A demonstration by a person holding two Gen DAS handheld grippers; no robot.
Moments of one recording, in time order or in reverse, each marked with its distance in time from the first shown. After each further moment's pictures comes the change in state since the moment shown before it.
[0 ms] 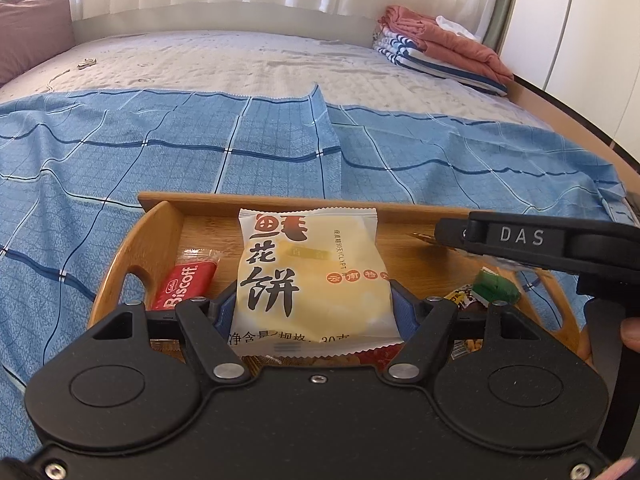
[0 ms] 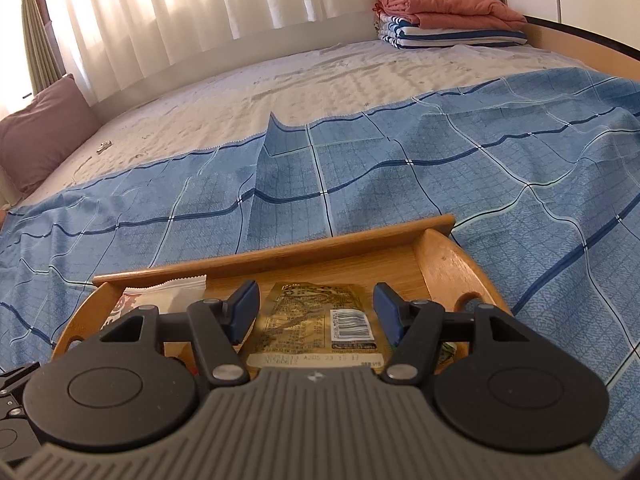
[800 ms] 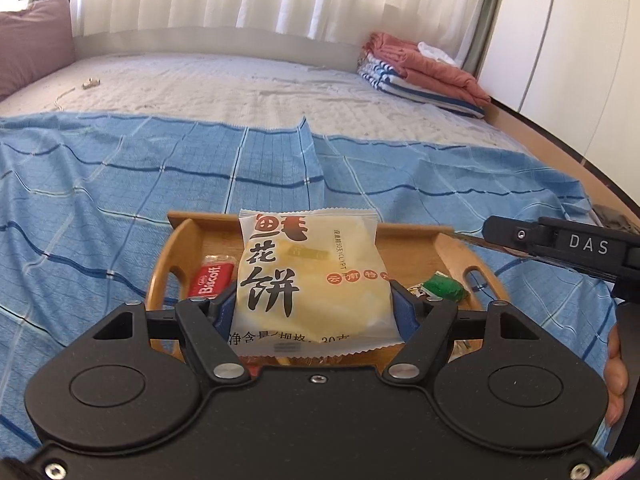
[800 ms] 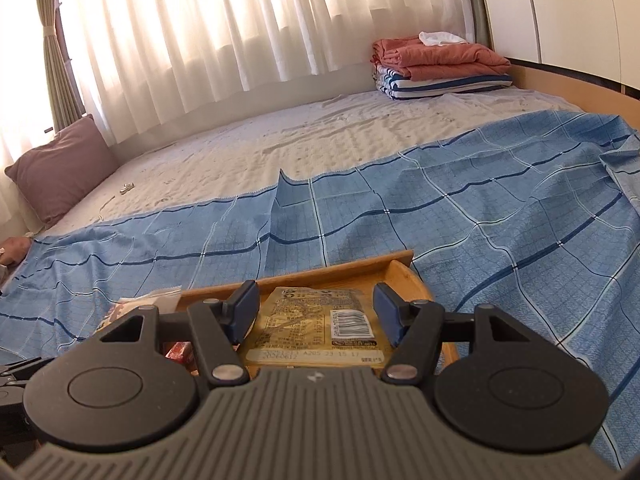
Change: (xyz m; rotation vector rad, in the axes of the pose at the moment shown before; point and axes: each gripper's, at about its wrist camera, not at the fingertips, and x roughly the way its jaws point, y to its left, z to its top) left arm -0.087 0.001 0.001 -0.008 -0.050 -0.048; right arm -0.099 -0.010 -0.003 0.007 -0.123 0.028
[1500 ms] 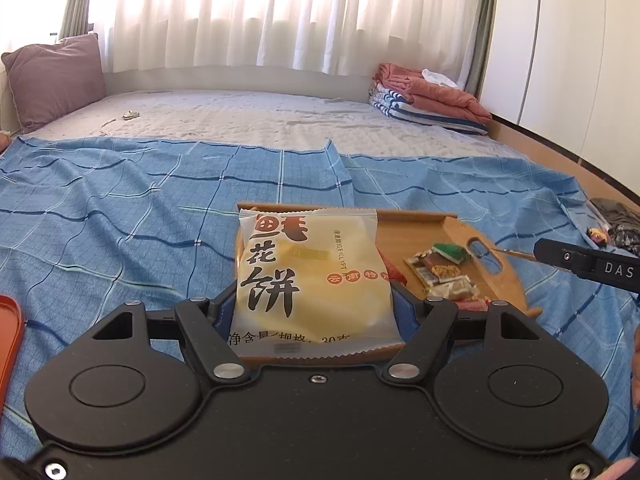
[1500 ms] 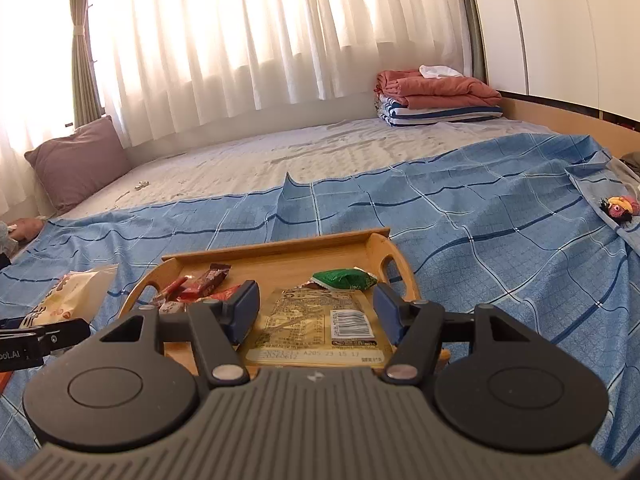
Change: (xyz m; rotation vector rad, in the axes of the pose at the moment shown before) left arm -0.120 0.029 -0.071 0.045 -0.121 0.050; right arm -0.103 -0.004 -0.069 -0.061 -0.118 -0.012
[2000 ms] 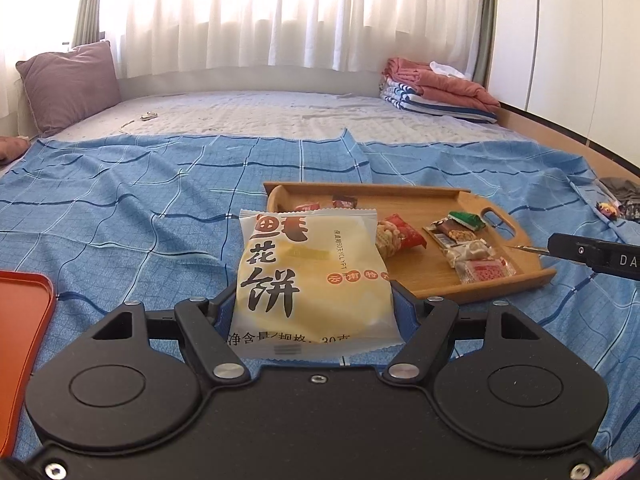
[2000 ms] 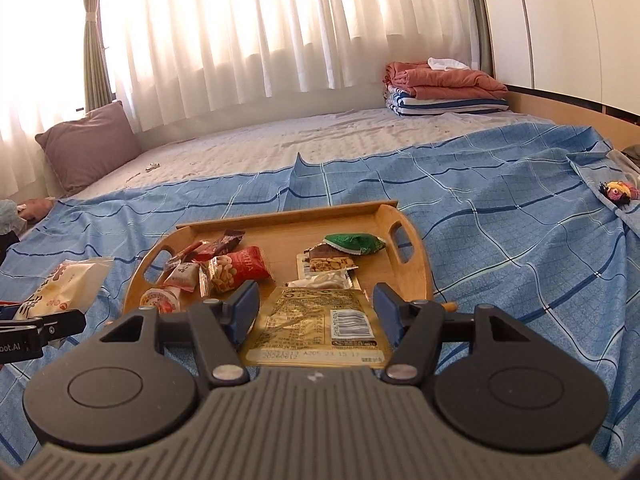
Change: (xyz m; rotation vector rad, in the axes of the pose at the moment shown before) left arm -0.031 0.010 -0.044 0.044 -0.010 0.056; right arm -0.027 0.010 -0.036 -0.031 0.016 0.018
